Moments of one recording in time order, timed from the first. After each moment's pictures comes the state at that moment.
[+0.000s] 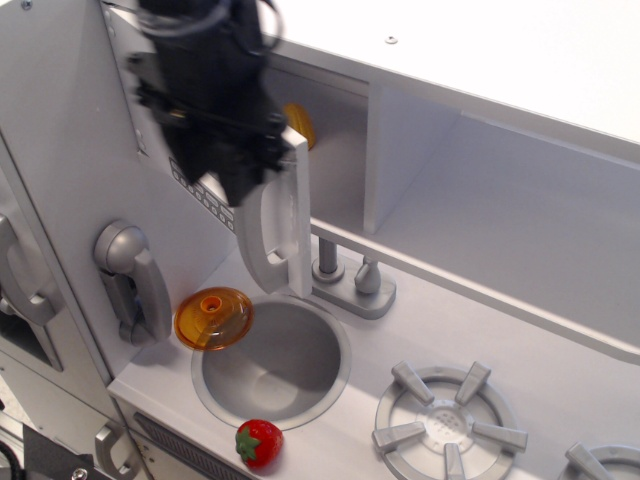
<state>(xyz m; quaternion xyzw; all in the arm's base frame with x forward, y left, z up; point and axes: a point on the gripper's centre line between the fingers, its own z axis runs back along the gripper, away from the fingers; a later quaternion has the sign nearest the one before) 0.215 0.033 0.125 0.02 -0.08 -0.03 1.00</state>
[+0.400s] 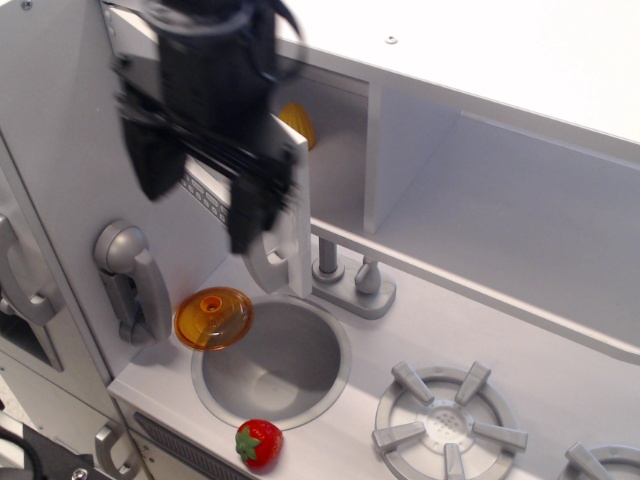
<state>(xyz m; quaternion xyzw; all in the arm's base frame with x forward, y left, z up) 0.188 -0.010 0.132 0.06 0.00 -0.06 1.00</state>
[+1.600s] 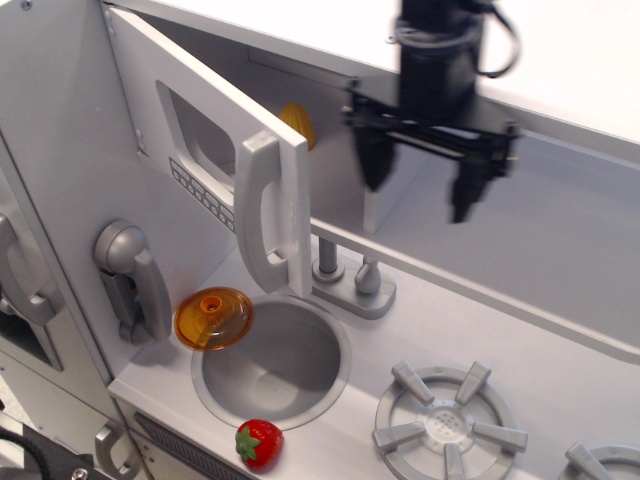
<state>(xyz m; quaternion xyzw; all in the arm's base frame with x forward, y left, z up) 0.292 -0.050 0.096 -0.02 -0.06 -0.01 1.00</state>
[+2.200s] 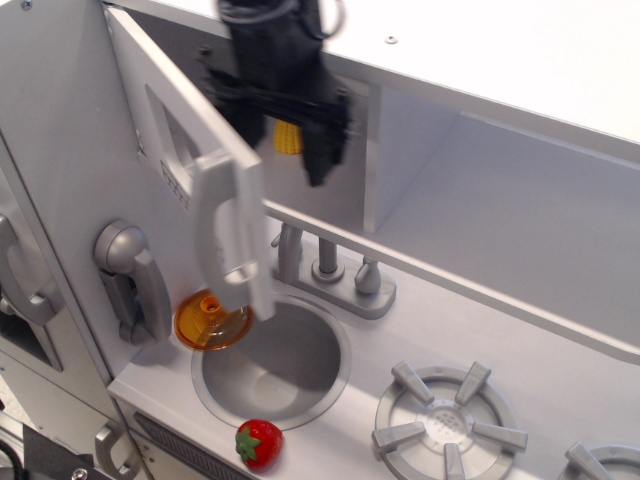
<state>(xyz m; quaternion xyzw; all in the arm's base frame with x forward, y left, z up) 0.270 0.030 0.106 -0.01 -0.10 -0.01 0.99</state>
